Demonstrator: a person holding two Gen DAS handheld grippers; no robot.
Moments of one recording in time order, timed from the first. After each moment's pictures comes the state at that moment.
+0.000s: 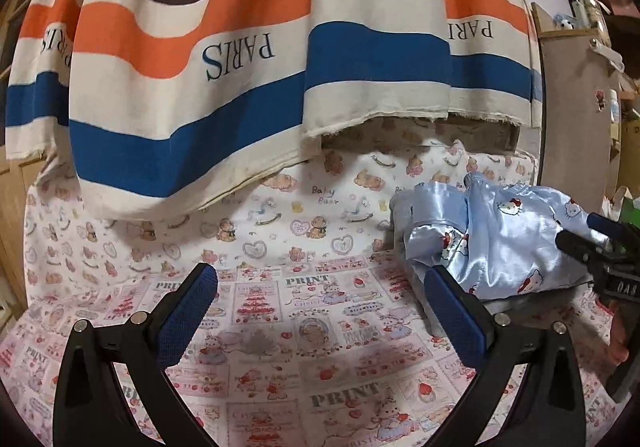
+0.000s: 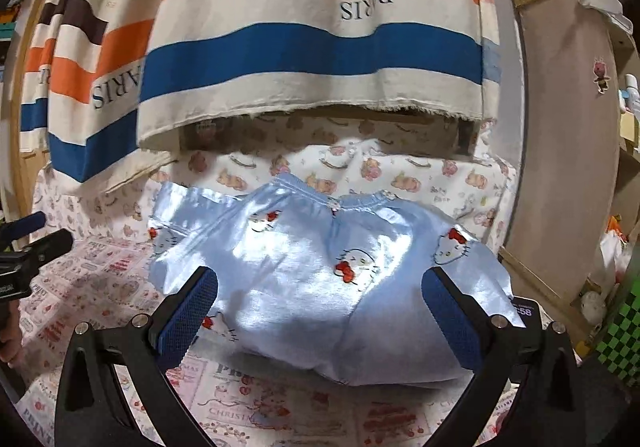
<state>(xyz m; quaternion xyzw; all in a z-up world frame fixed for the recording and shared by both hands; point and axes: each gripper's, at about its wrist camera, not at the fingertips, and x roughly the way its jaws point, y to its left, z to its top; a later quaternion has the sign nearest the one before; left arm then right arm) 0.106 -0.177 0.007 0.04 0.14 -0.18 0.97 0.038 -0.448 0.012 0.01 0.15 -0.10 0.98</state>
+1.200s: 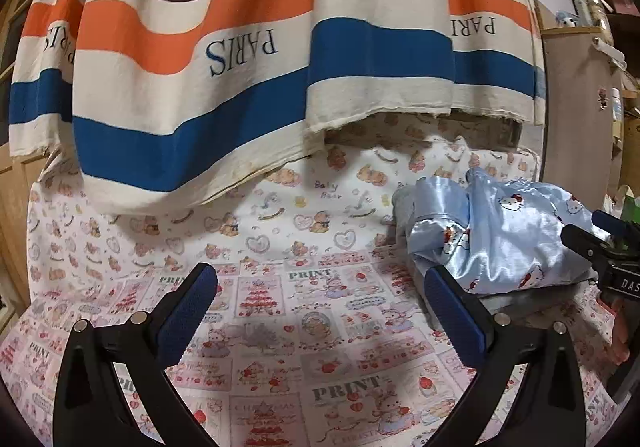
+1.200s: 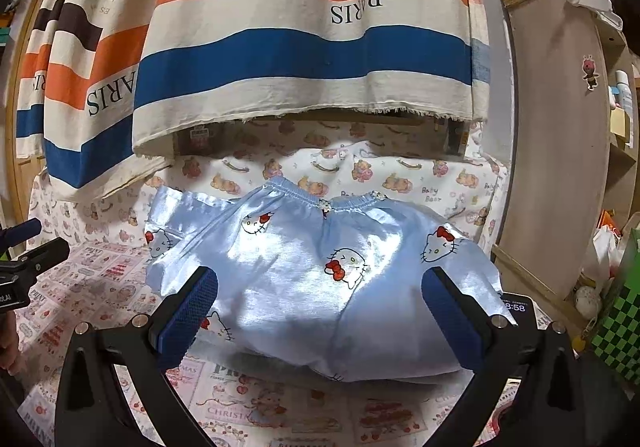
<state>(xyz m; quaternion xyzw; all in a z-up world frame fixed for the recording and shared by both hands) 0.108 -0.173 0.010 0.03 0.16 -0.18 0.97 0.035 -0.444 0.013 0.01 0.15 -0.10 0.98</state>
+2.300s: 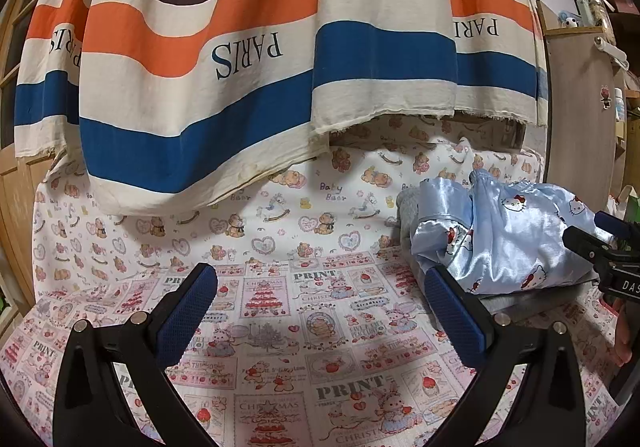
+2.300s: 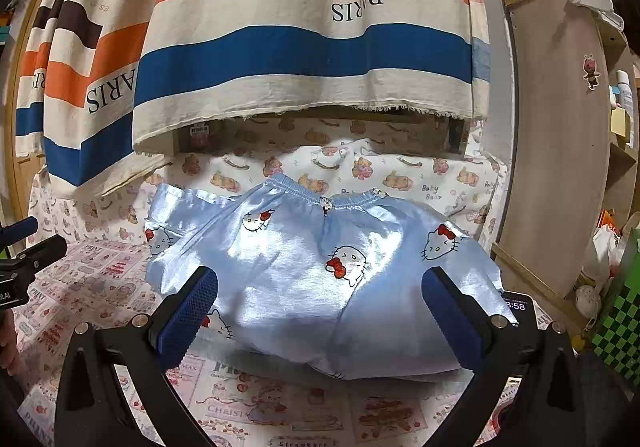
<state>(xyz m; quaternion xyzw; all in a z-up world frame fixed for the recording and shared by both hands) 0.105 -0.172 0.010 0.03 0.15 -0.17 0.97 0.036 -0.445 0.013 0.01 0.15 -0.10 0.98</state>
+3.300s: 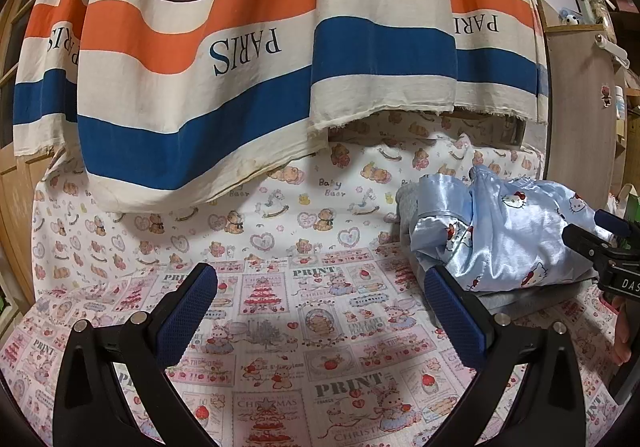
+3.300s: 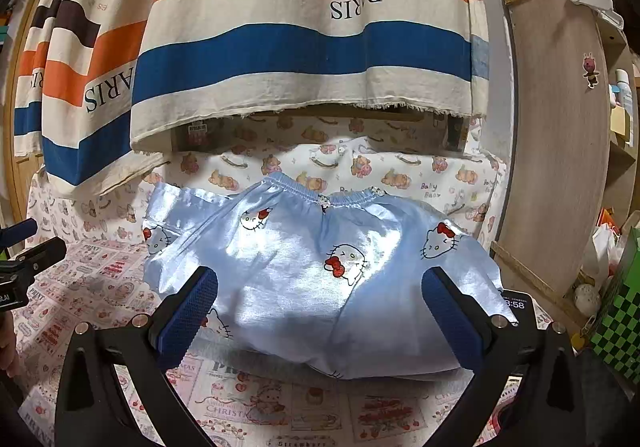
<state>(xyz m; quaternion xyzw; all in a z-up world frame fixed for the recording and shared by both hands) 0.106 -0.172 0.008 0.04 0.15 -0.17 0.97 0.037 -0.446 0.013 0.01 0.15 -0.10 0.98</state>
